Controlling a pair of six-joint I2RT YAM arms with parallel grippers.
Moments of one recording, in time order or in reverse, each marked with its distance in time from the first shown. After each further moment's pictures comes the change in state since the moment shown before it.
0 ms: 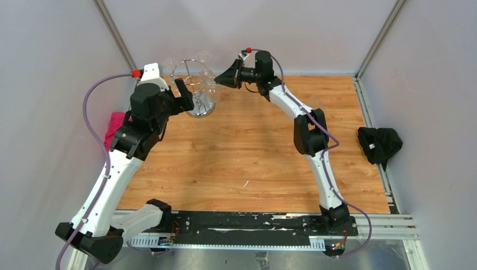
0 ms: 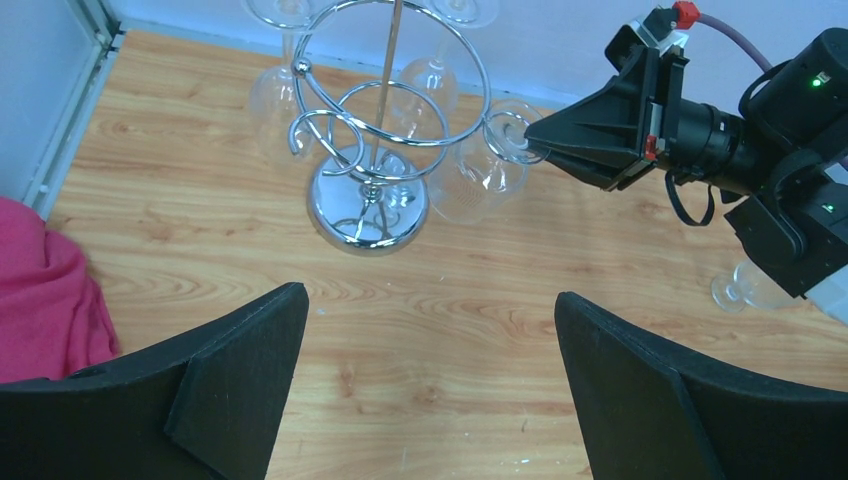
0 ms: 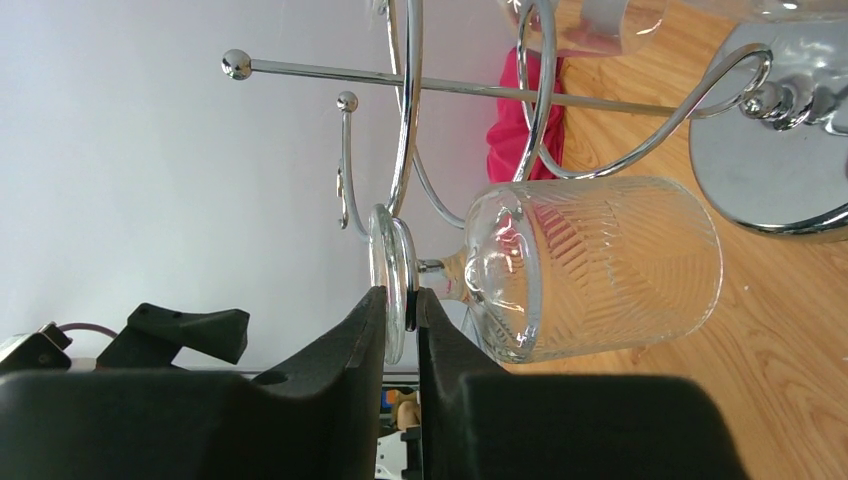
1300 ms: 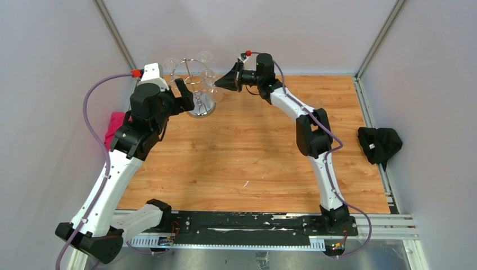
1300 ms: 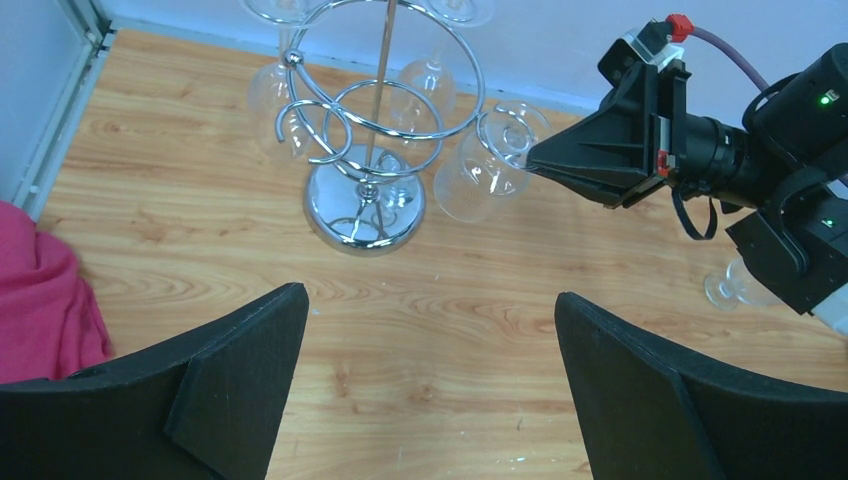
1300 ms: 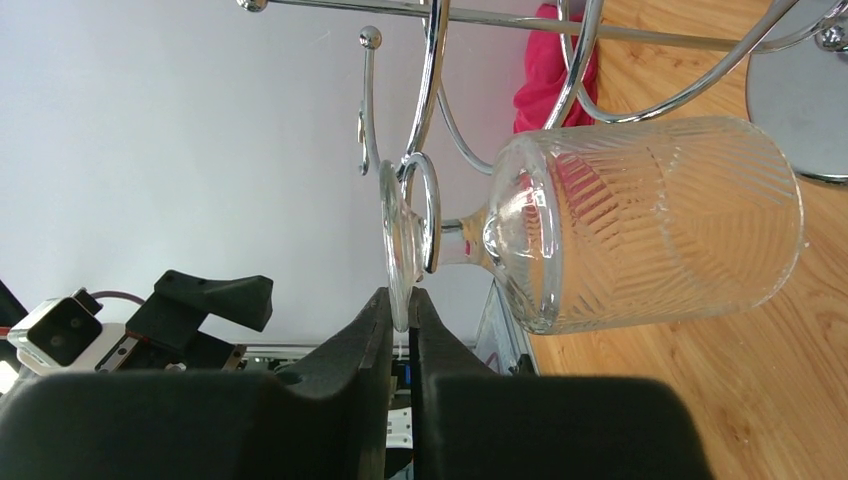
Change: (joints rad) left arm 0.000 -0.002 0.000 0.001 0.012 -0.005; right arm 0.008 -0.088 -0.157 0.102 -0.046 0.076
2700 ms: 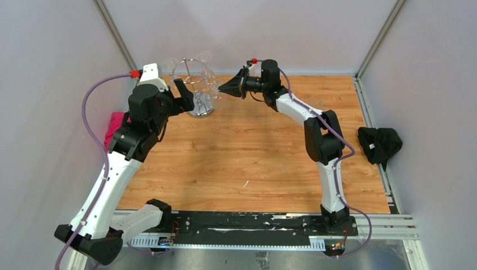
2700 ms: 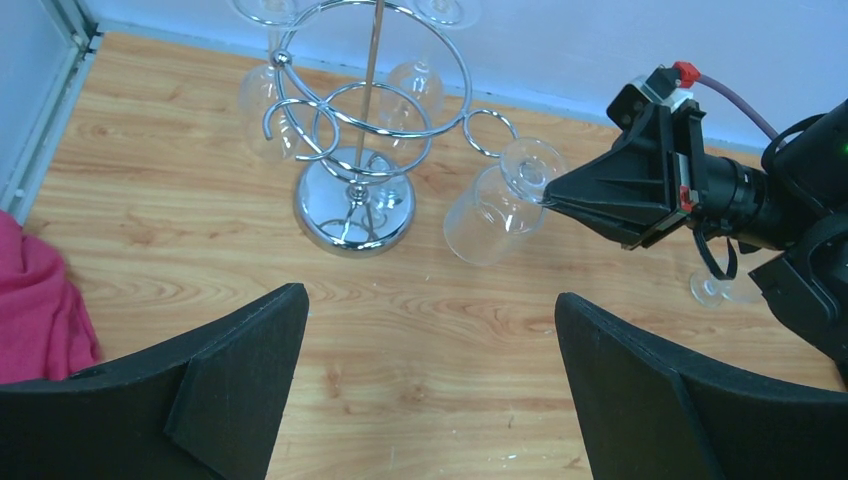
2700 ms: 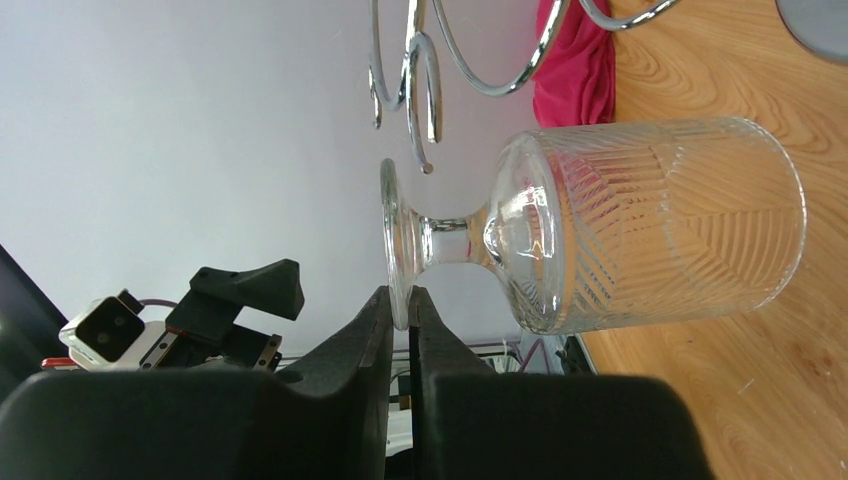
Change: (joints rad) left arm 0.000 -0.013 0.000 0.000 0.017 -0.007; right arm 0.006 -0.194 -0.299 0.082 0.055 0.104
